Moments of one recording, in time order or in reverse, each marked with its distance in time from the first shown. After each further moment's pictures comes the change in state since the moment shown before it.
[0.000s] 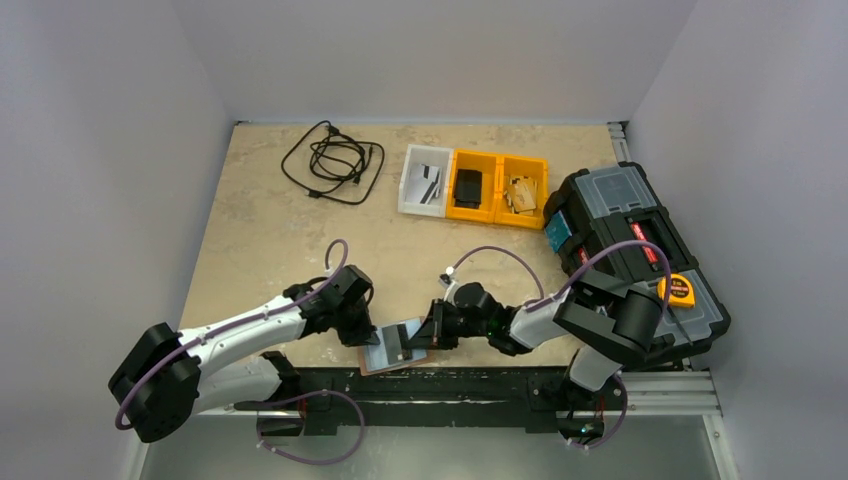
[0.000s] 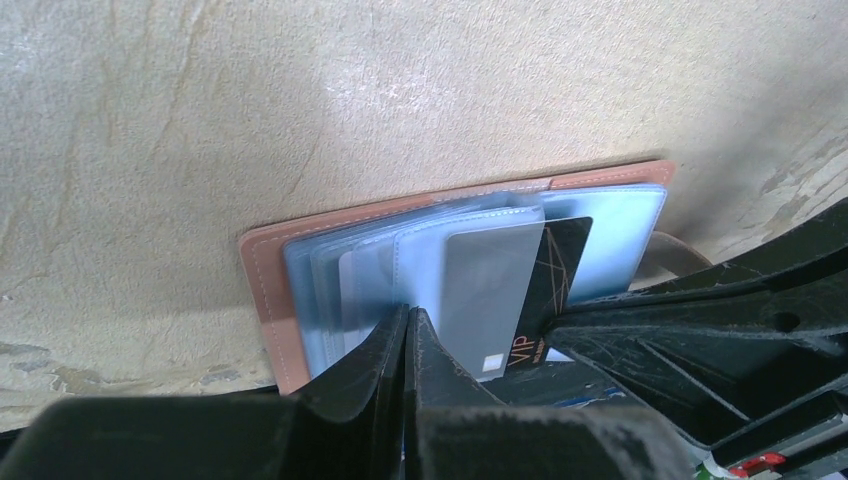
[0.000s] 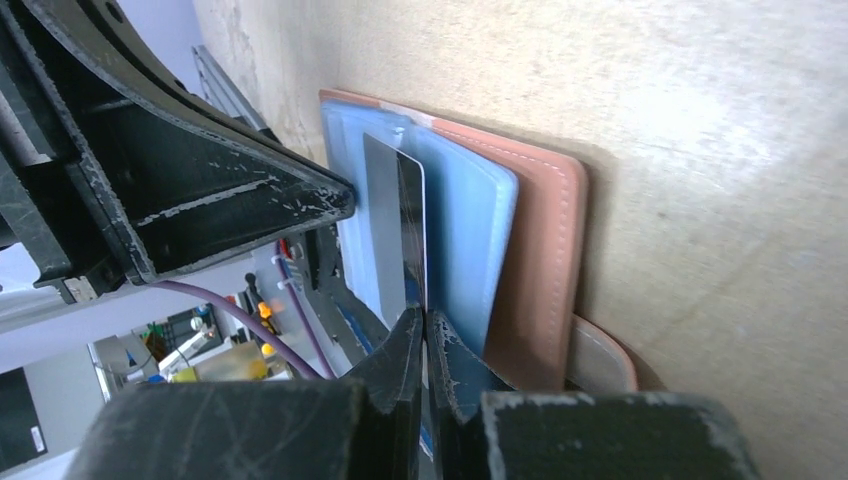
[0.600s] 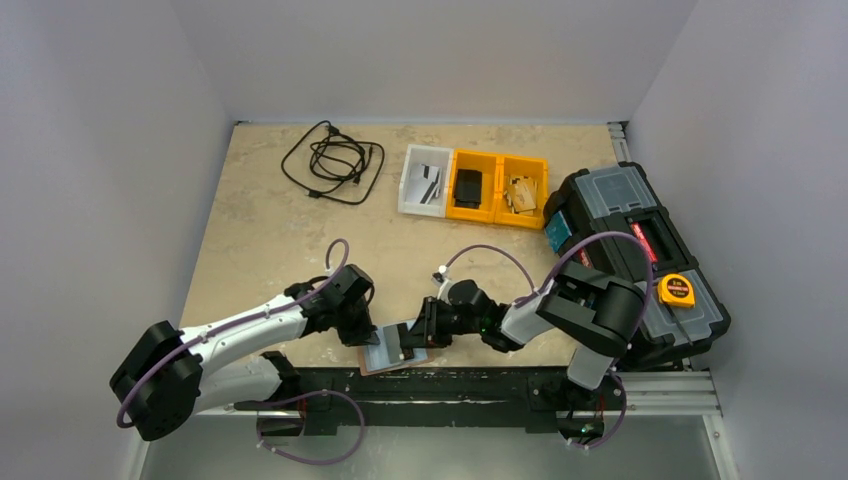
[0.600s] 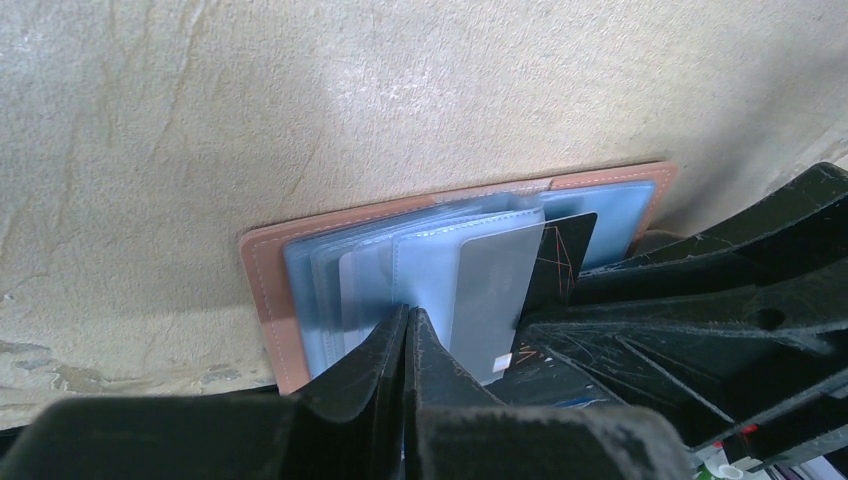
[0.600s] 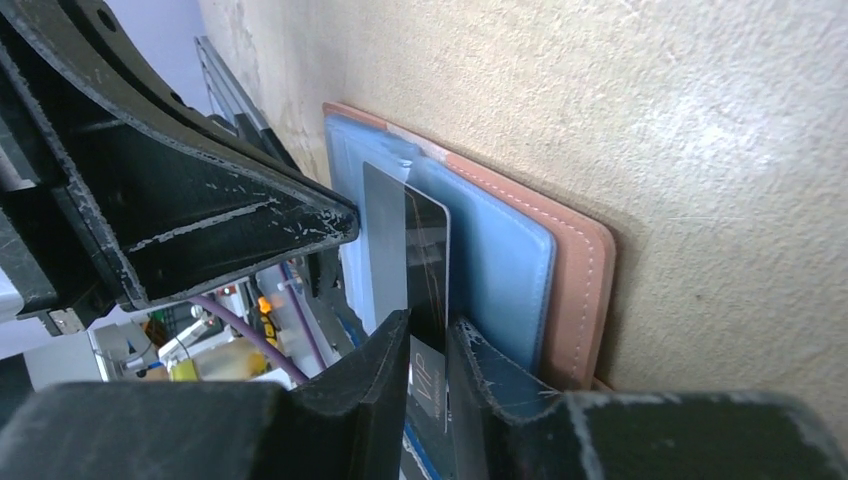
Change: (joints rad) left arm 0.001 0.008 0.004 -0.001 0.001 0.002; right arm -0.008 0.078 0.035 0.051 -0.029 -0.020
